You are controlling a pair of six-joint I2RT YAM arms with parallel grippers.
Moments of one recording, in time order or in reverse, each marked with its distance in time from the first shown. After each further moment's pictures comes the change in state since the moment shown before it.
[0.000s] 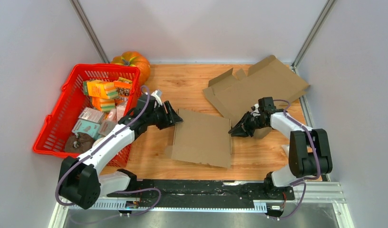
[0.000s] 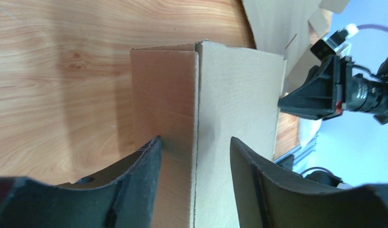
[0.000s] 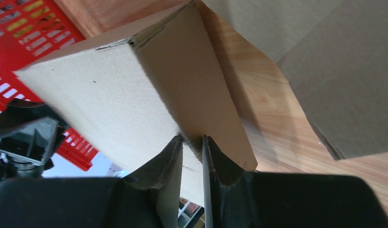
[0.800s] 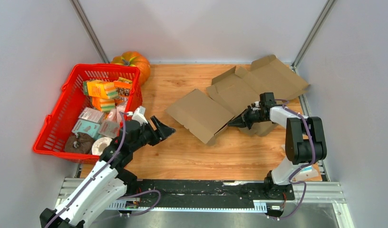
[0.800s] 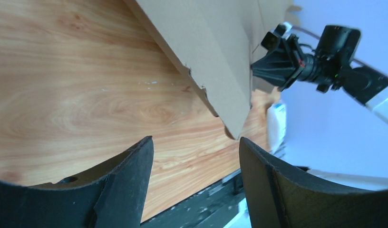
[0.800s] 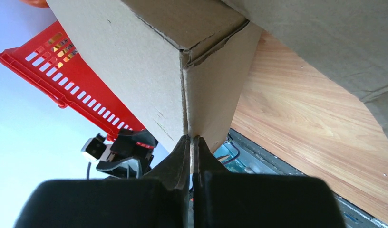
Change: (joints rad) left arm -0.060 -0.550 -0.244 -0.104 -0.134 -0.093; right arm -0.063 0.174 0.102 0.114 -0.156 0.179
